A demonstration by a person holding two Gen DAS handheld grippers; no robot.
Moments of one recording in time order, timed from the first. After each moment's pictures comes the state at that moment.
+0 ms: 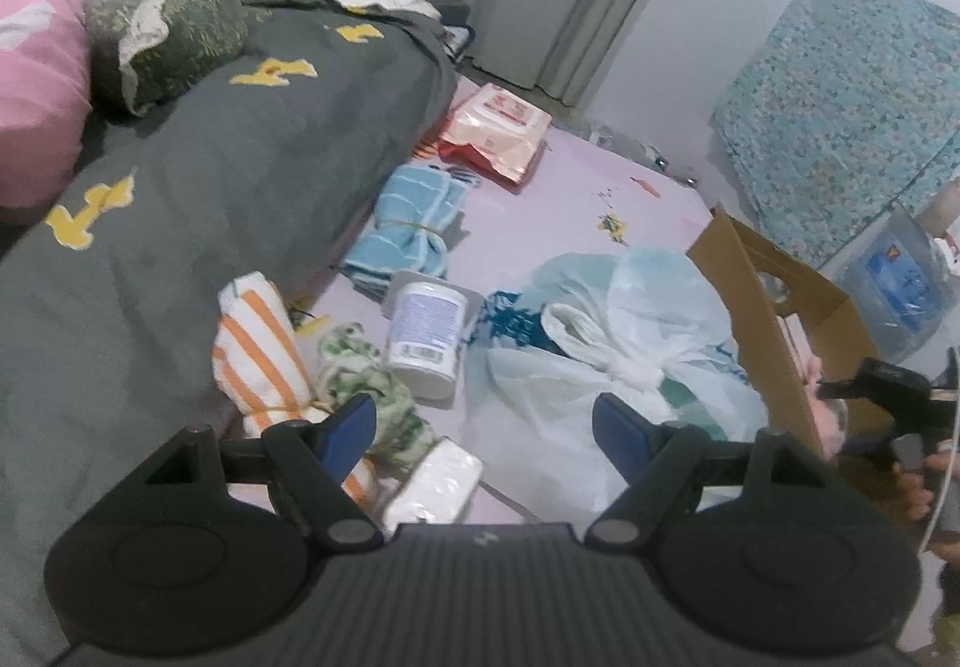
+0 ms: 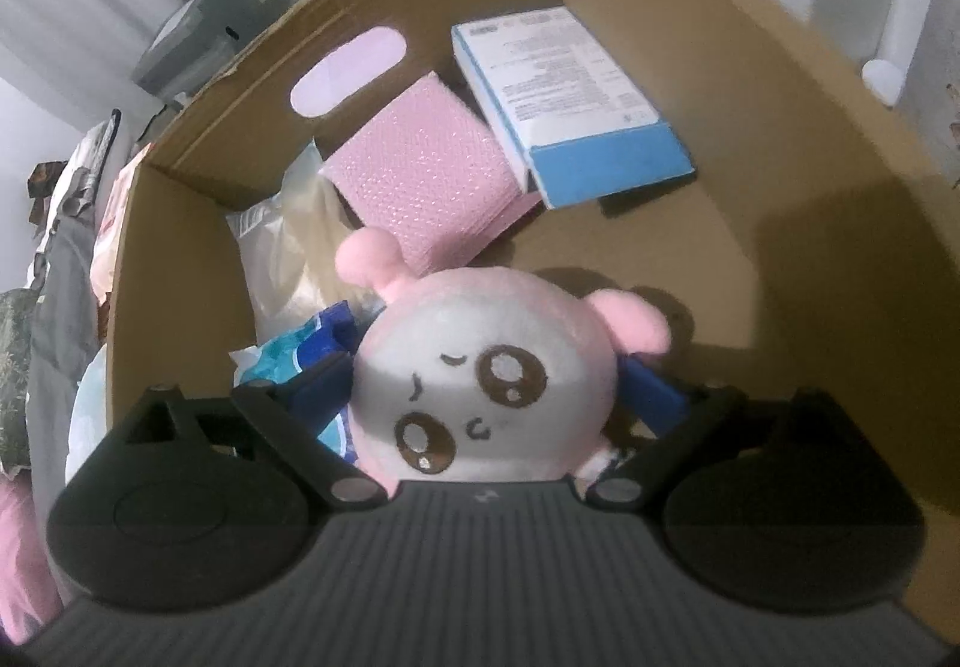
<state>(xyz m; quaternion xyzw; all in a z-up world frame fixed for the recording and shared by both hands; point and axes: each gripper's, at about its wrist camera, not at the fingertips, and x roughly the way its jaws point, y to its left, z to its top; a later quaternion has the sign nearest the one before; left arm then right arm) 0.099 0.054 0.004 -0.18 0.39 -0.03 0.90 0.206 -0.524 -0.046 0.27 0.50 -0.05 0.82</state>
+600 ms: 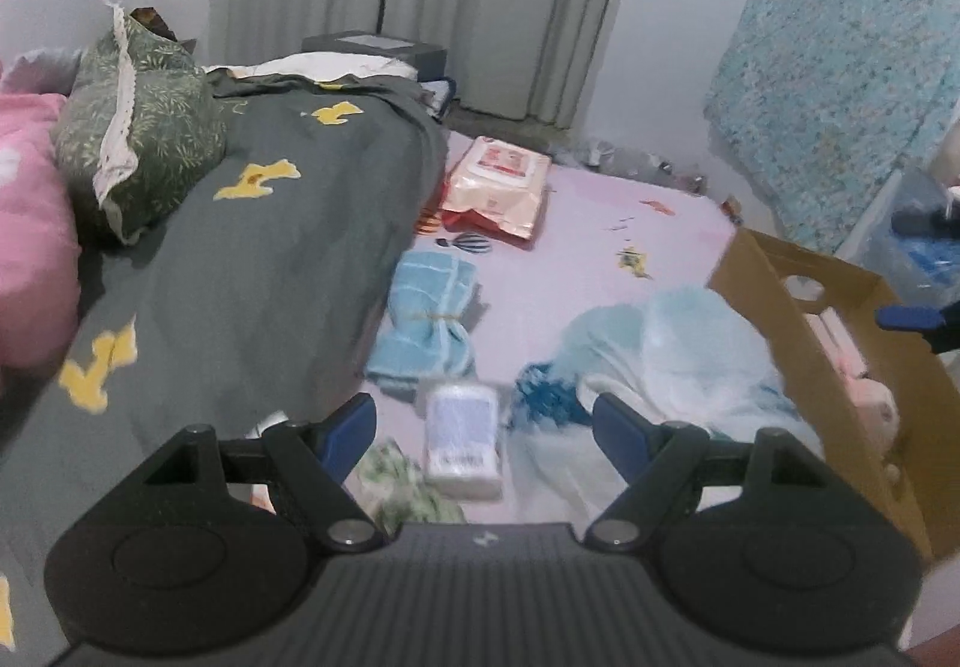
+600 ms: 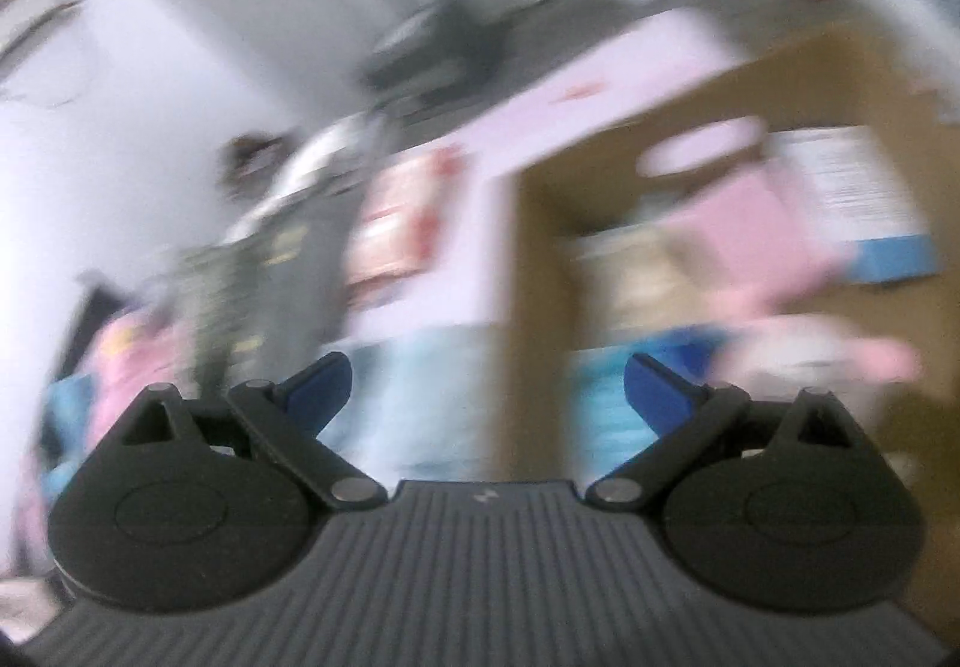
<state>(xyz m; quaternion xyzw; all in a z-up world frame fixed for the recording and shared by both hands) 0.143 0.056 0.023 -0.08 0.37 -0.03 0.92 0.207 -0.419 0.062 0.30 0.43 0.21 0.82</state>
